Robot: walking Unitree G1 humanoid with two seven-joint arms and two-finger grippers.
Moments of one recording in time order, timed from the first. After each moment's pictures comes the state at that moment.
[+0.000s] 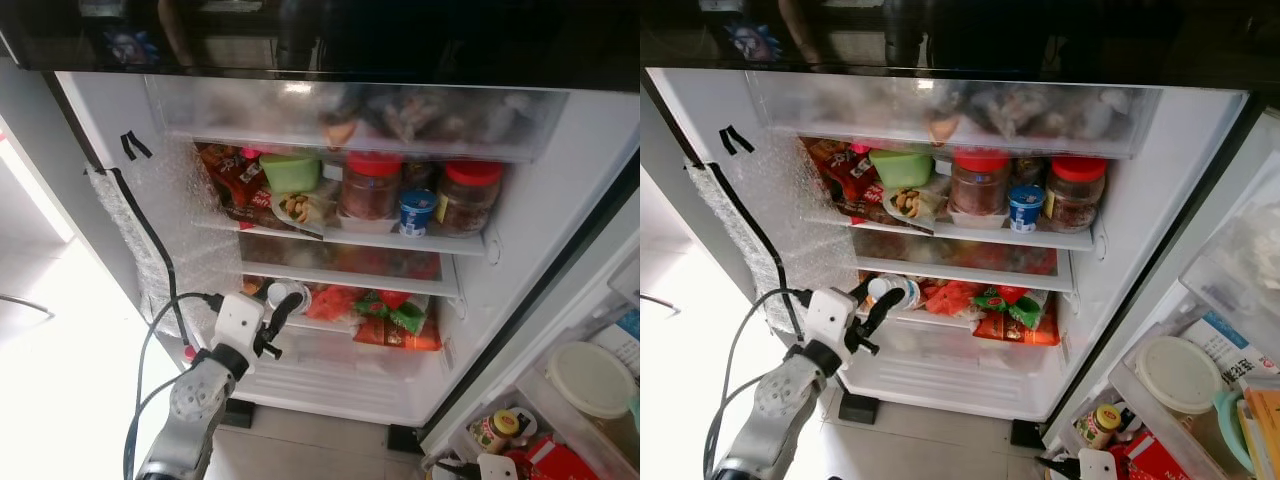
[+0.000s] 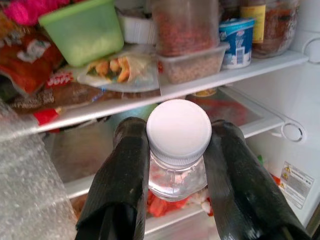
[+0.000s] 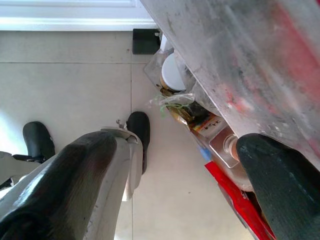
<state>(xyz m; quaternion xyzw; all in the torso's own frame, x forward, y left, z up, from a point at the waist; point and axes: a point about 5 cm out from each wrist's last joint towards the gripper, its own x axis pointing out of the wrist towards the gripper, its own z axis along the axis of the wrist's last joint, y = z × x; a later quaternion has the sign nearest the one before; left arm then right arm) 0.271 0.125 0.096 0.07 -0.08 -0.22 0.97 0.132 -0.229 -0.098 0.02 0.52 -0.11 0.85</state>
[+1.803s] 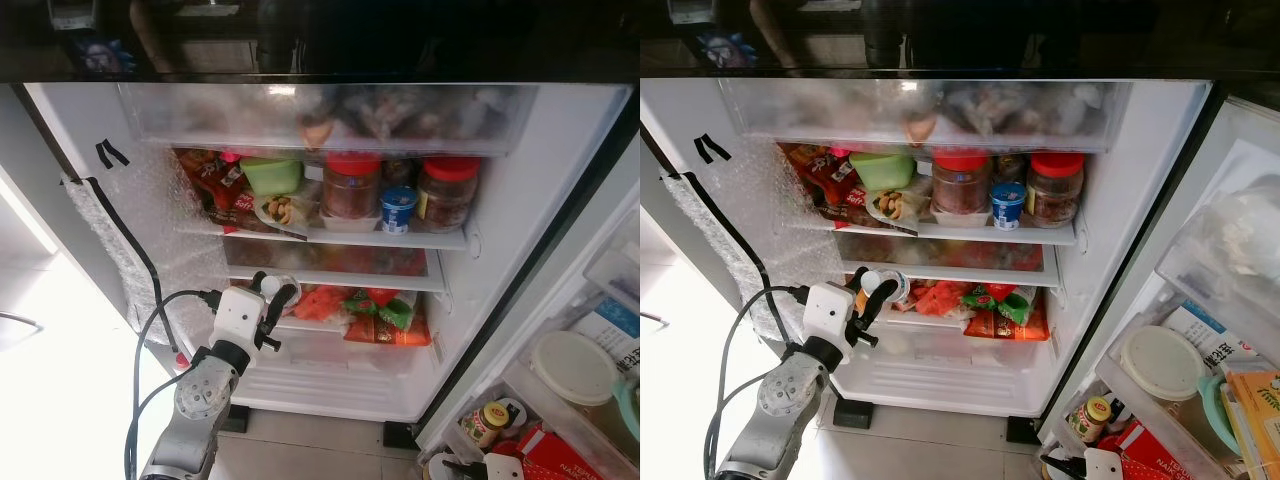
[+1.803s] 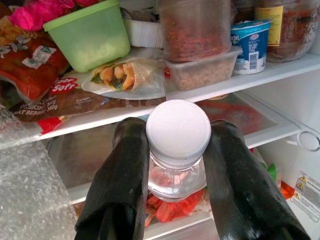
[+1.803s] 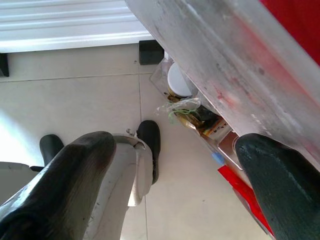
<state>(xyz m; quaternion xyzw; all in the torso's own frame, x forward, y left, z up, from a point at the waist) 0.279 0.124 0.100 0.07 -0.07 -0.17 0.98 0.132 -0.232 -0.097 0.05 0.50 -0.09 0.86</state>
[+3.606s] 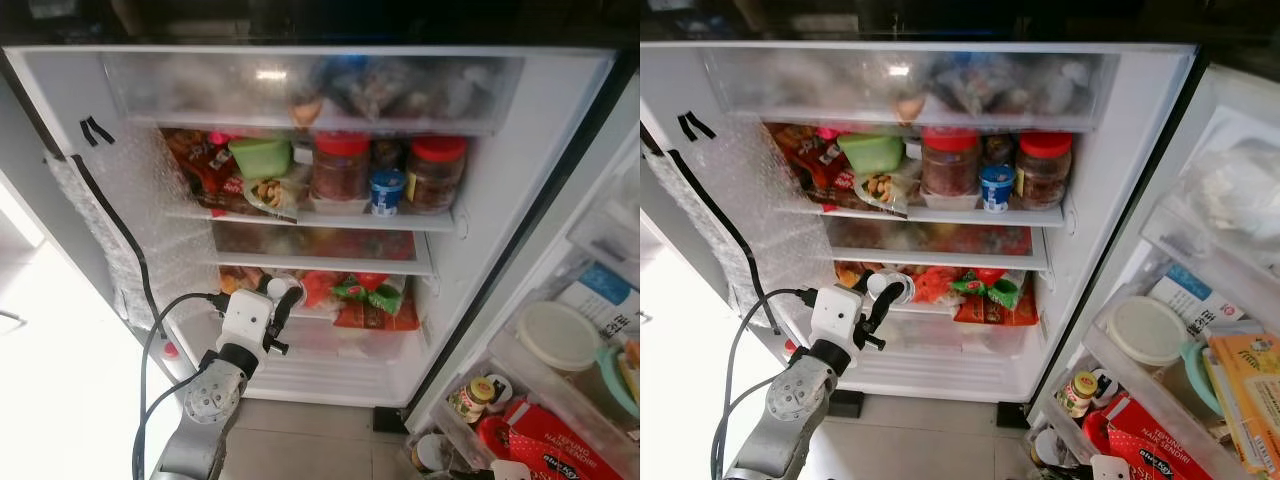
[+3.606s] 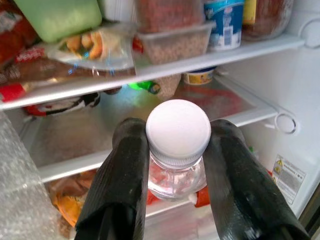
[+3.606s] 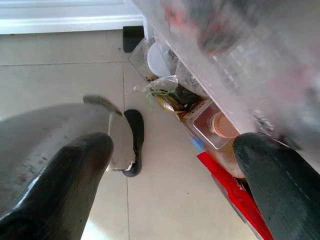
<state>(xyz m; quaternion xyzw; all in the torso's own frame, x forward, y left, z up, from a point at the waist) 0.274 0.113 0.099 0.07 -0.06 -0.17 0.98 0.124 -0.241 -0.095 0.04 0.49 -0.07 0.87</state>
